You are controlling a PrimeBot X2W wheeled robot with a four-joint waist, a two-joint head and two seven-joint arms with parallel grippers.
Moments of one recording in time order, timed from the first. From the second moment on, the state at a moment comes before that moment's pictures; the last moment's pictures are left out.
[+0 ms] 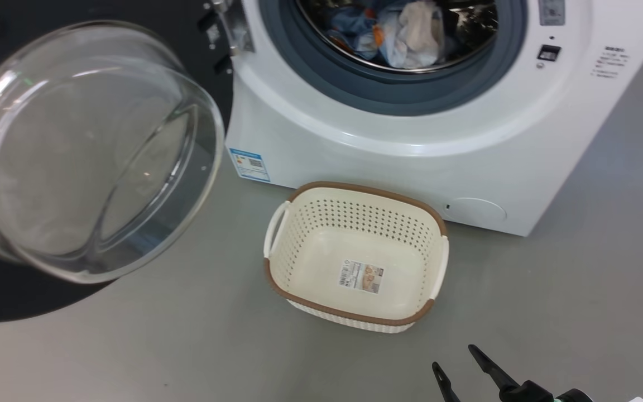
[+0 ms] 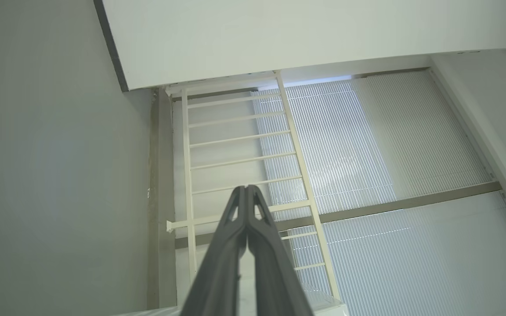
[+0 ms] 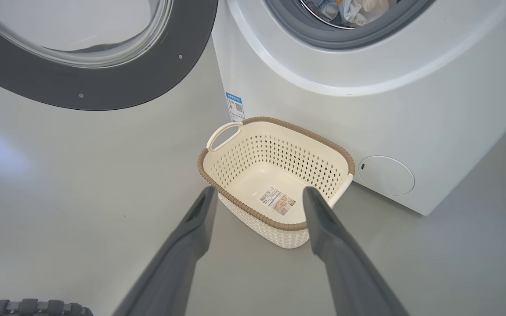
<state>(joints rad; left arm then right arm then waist) -0.85 0.59 0.63 0.97 -1.55 -0.12 0.30 0.09 -0.05 0.15 0.23 -0.03 0.13 -0.26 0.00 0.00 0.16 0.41</state>
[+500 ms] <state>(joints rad) -0.80 0.62 0.63 1.01 -1.57 -0.12 0.48 0.11 -0.05 0.14 0.21 -0.06 0.13 -0.26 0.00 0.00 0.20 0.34</state>
